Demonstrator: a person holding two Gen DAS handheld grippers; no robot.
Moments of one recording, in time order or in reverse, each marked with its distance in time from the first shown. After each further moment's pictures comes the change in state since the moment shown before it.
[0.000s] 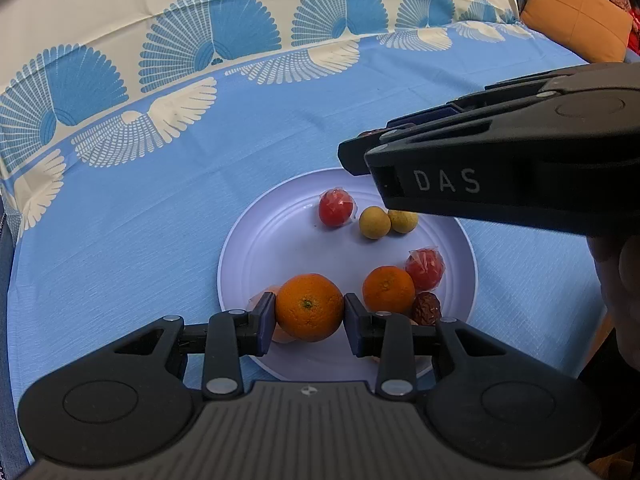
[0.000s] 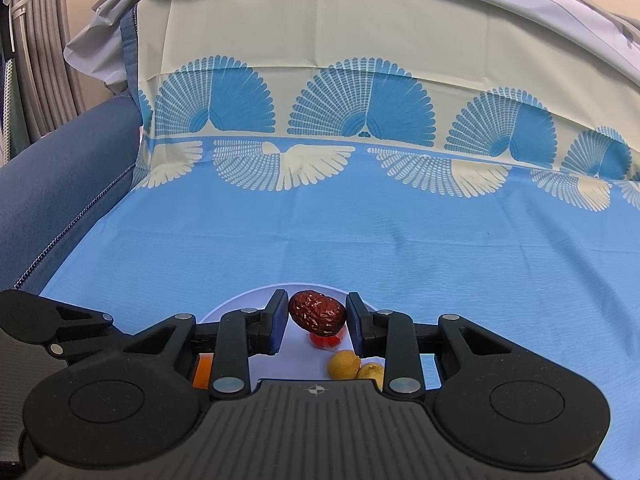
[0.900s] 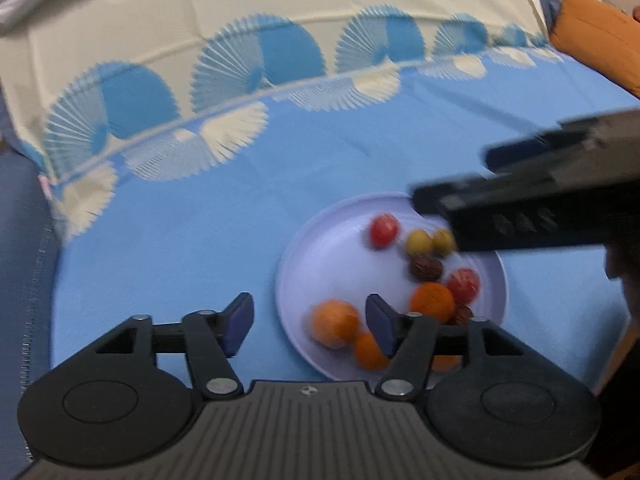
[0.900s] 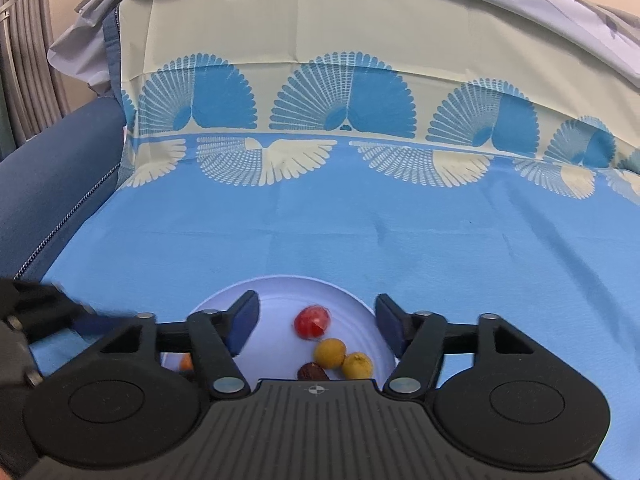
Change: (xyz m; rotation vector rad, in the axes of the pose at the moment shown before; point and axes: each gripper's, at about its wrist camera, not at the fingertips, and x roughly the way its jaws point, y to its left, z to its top) left arm -0.033 0.018 -0.003 -0.051 -0.088 0.131; right arm -0.007 -0.005 -0.004 0.027 0.021 -0.047
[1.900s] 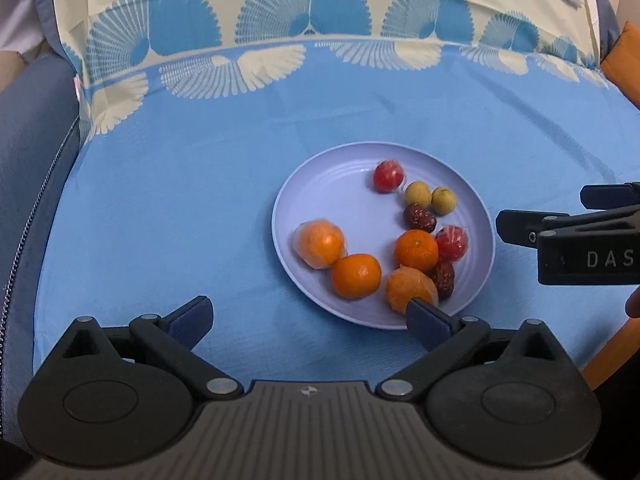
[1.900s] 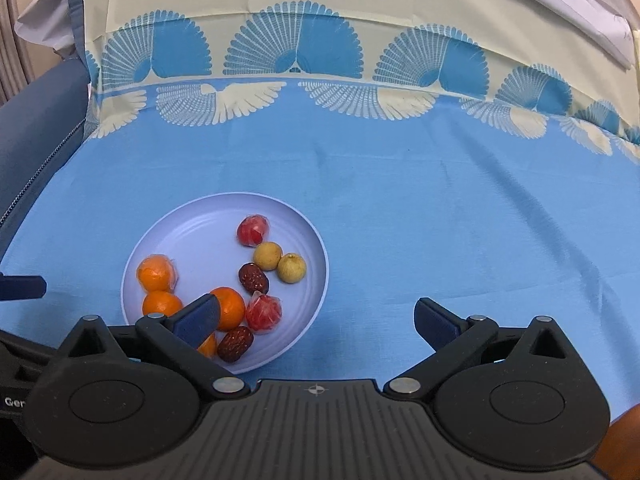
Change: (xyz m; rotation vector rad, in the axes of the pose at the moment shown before) left arm -0.010 -0.016 -0.026 -0.213 0.168 0.025; right arm -0.033 -0.026 -0.037 0.036 0.154 -0.106
